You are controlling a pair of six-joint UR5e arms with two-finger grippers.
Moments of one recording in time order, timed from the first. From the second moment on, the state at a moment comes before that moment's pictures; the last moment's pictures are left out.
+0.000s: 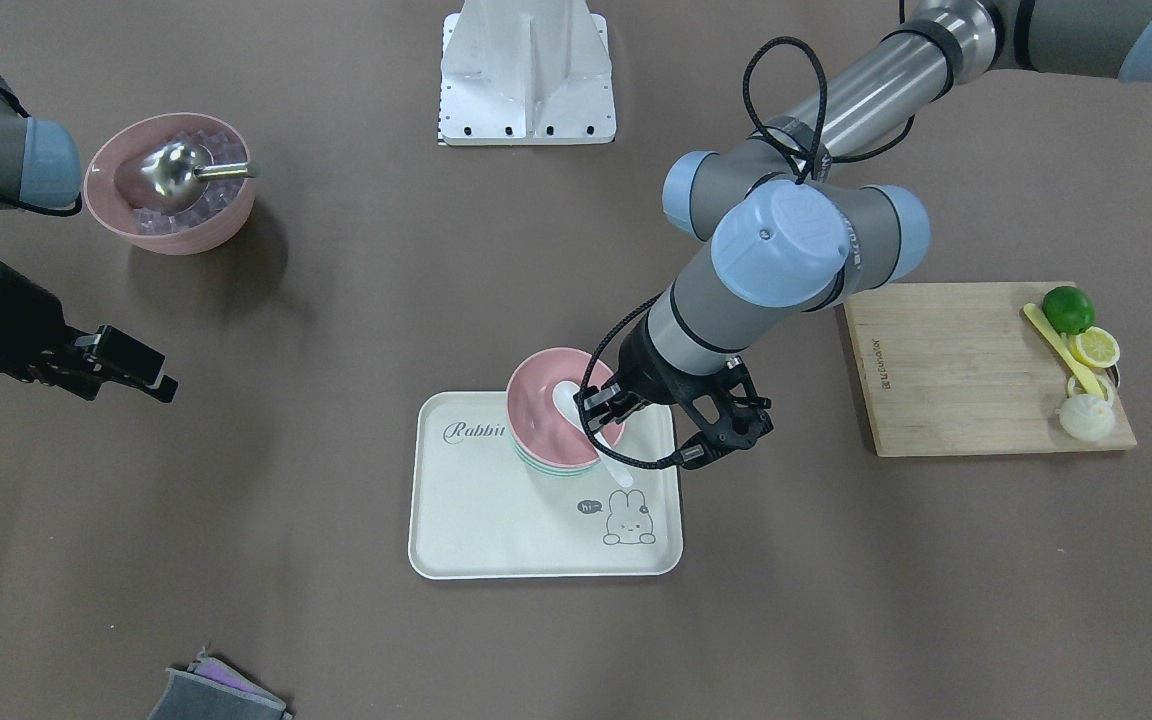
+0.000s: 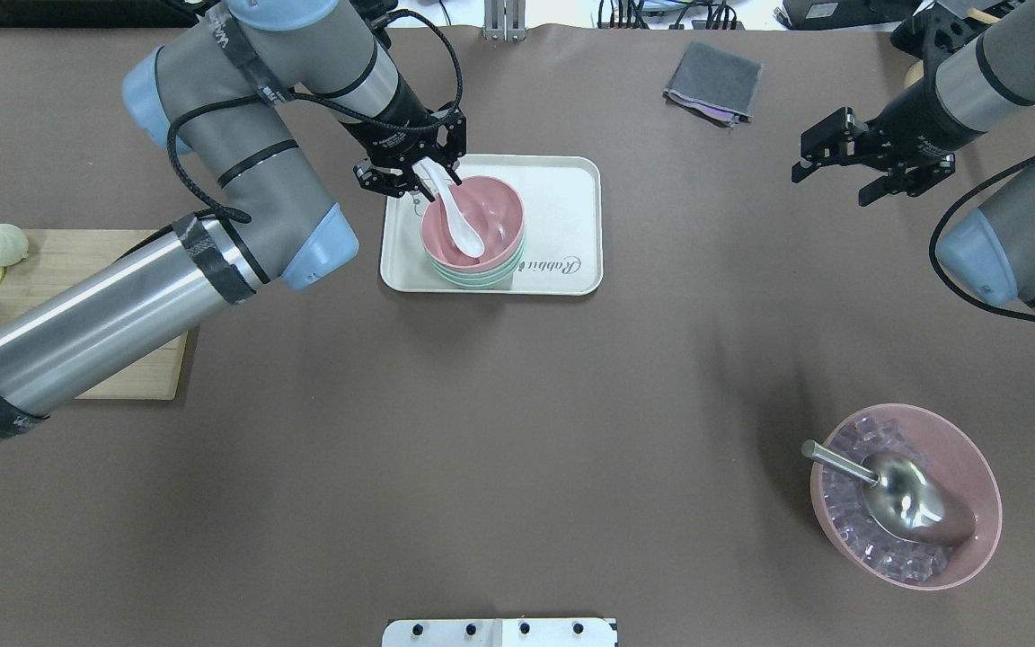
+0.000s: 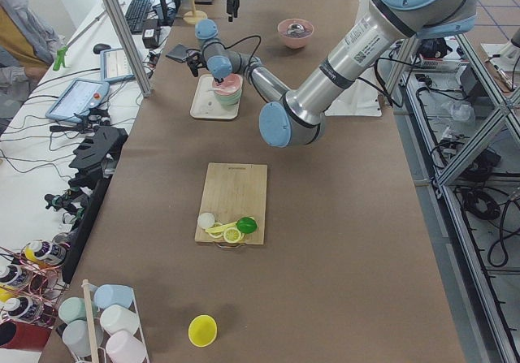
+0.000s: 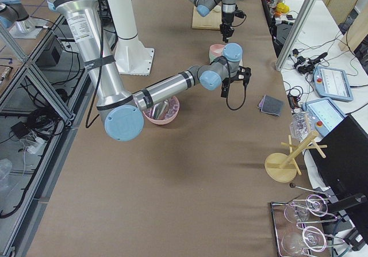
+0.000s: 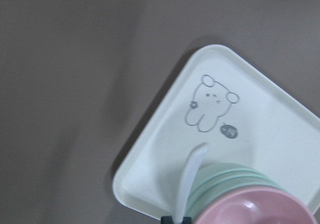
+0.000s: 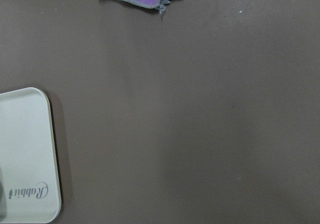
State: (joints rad) left arm -0.81 -2.42 -1.30 -1.99 -2.22 -1.61; right arm 1.08 -1.24 1.66 -1.23 2.38 1.04
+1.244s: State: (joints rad) left arm -1.23 -1.60 -1.69 -1.96 -2.37 -0.54; right arm 1.34 -1.40 1.63 -1.46 2.37 0.31
